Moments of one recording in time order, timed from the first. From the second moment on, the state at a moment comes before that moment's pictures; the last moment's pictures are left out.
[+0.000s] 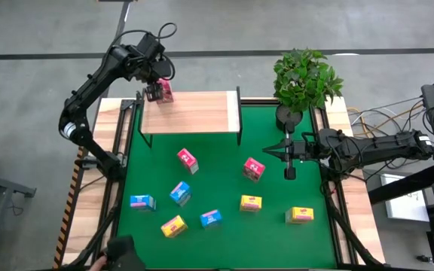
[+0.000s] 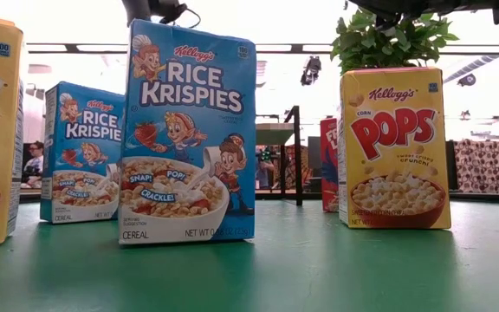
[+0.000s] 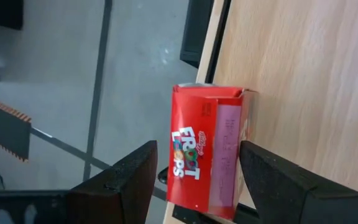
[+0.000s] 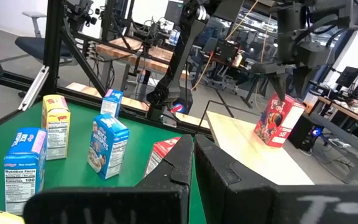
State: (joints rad) left arm 0.84 1.59 1.85 -1.33 -0.21 0.70; right arm 0.03 0.77 0.54 0.24 0.02 -0.31
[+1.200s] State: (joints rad) left arm 0.62 1.59 1.54 -1.39 -0.52 0.38; right arm 0.03 0.77 0.54 0.24 0.03 -0.32
